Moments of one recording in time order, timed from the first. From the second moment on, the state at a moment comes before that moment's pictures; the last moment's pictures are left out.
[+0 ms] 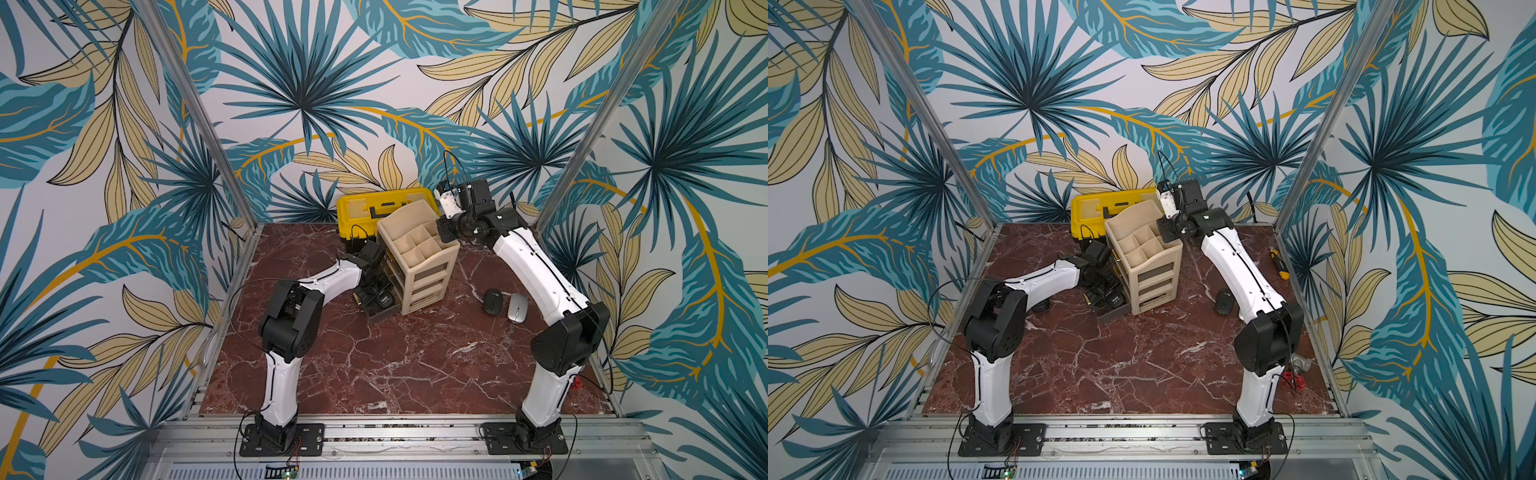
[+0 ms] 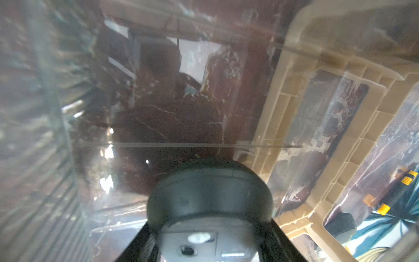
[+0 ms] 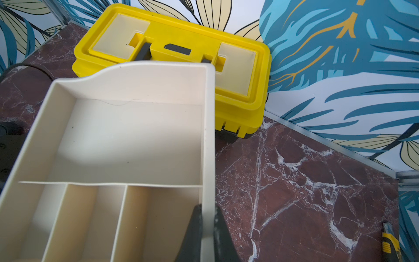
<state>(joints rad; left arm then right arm) -0.46 2.05 1.51 -0.66 0.18 -1.18 0.36 1.87 1.99 -0.83 0.02 -0.11</state>
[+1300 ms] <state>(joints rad) -0.20 1.86 1.52 -1.05 0.06 -0.56 0.36 1.88 2.00 -0.83 0.03 -0.10</state>
